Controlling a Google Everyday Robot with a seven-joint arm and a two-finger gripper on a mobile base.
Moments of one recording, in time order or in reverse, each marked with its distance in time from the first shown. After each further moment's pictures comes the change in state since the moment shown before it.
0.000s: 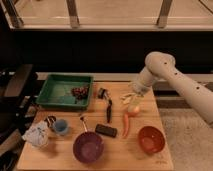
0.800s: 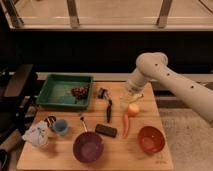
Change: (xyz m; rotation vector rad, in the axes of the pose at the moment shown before) arm -0.018 -0.021 0.011 0.128 0.085 0.253
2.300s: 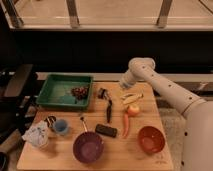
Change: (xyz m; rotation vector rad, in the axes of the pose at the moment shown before) arm -0.020 -0.086 0.075 0.067 -0.101 0.214
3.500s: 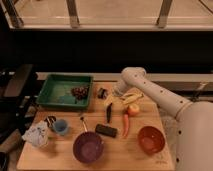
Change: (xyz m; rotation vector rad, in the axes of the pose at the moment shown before) arm -0.010 0.037 0.066 -0.088 -0.032 0.138
